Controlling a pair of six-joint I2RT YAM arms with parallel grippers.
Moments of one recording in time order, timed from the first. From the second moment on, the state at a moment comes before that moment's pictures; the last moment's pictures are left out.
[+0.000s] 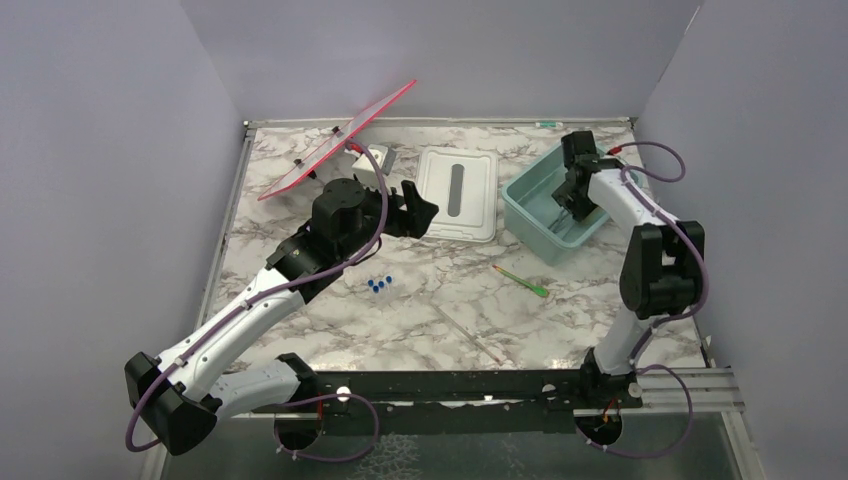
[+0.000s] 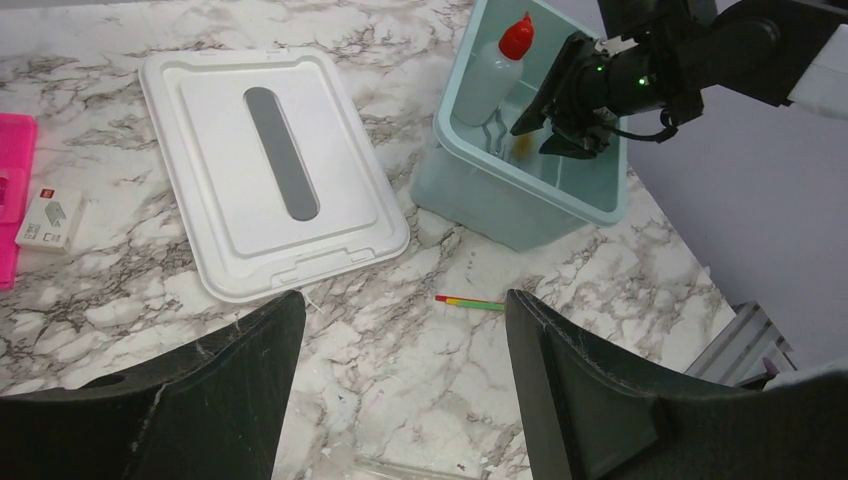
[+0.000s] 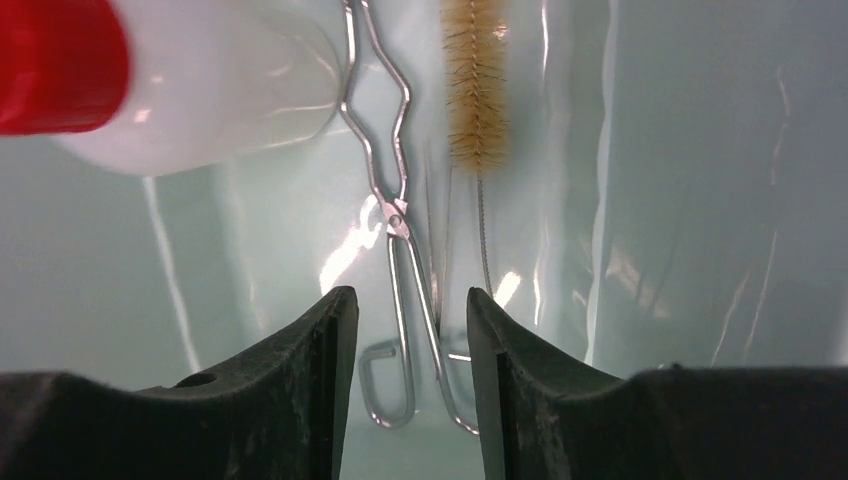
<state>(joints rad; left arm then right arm) -0.71 1.05 1.03 -0.18 -0.03 -0.40 0.09 1.80 1.36 -0.70 0.42 0.92</state>
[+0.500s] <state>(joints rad) -0.71 1.03 1.03 -0.21 -0.06 -0.39 0.13 1.27 1.28 -0.63 0.12 0.55</state>
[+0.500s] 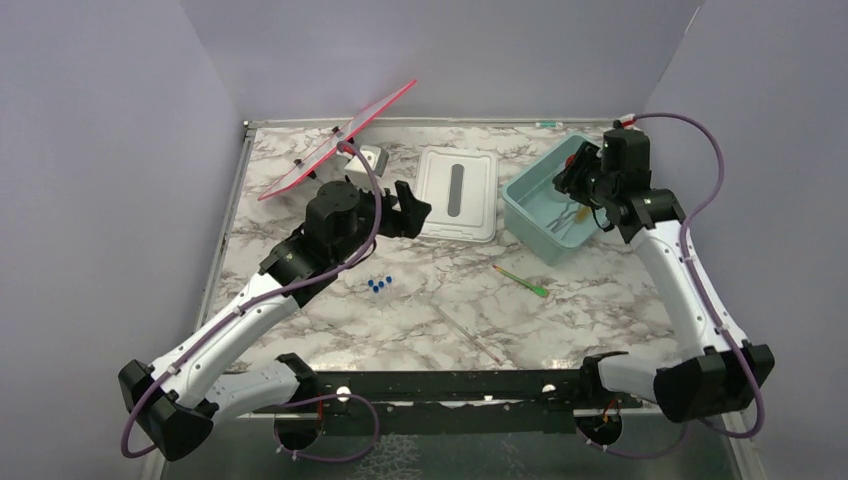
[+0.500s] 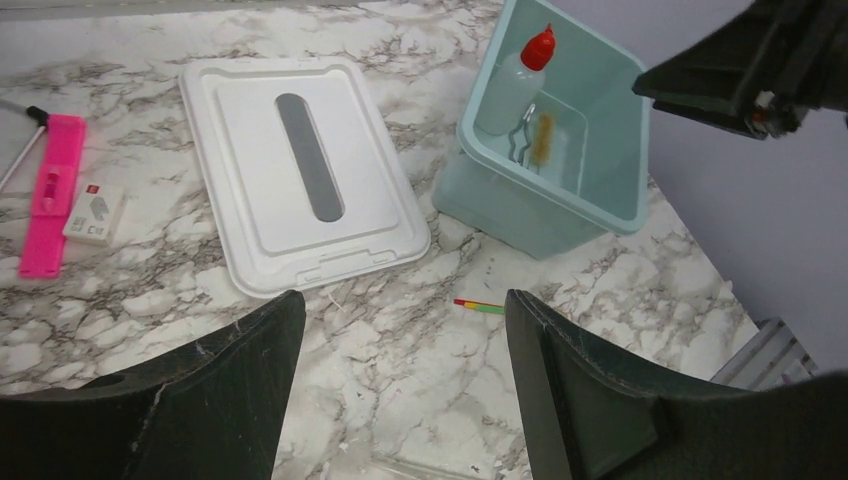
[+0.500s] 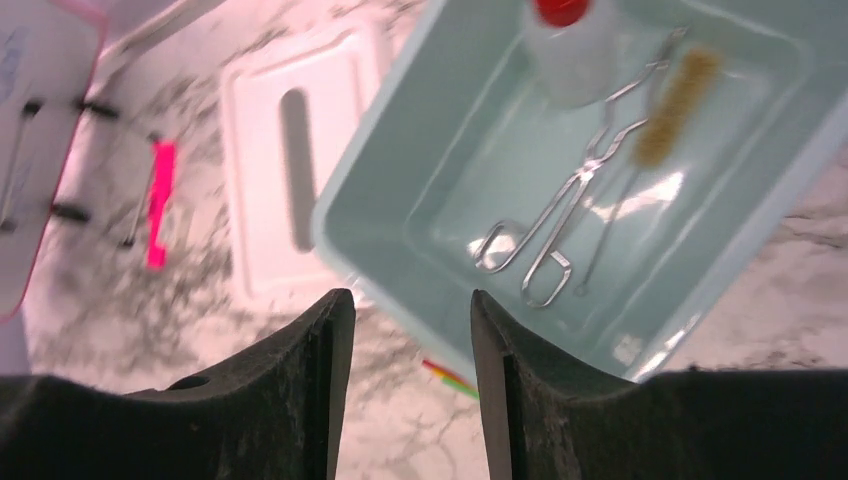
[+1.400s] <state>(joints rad) -0.71 0.89 0.98 -0.23 -0.35 -0.27 0.98 1.50 0.90 -0.60 0.05 0.49</state>
